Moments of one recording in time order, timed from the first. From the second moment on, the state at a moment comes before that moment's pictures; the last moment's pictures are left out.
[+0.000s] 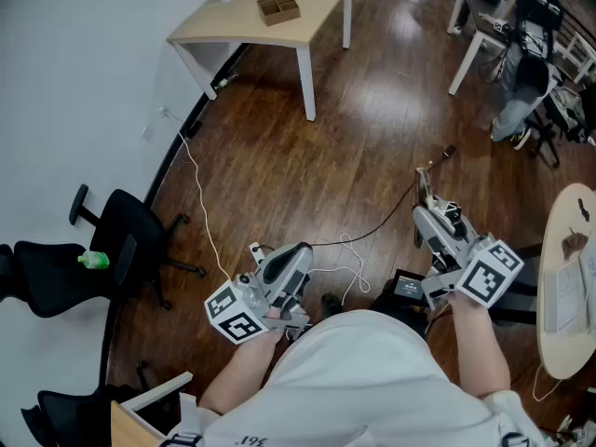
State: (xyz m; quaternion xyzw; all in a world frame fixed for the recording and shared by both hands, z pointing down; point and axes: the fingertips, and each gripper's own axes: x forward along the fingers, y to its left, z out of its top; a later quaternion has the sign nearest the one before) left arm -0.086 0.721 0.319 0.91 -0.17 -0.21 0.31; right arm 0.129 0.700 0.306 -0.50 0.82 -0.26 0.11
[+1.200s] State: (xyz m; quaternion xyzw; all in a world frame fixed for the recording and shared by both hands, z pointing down) left arm 0.026 0.584 0.329 0.91 -0.20 -0.17 0.31; right arm 0.234 0.539 0.338 -0.47 0.83 -0.30 0.11
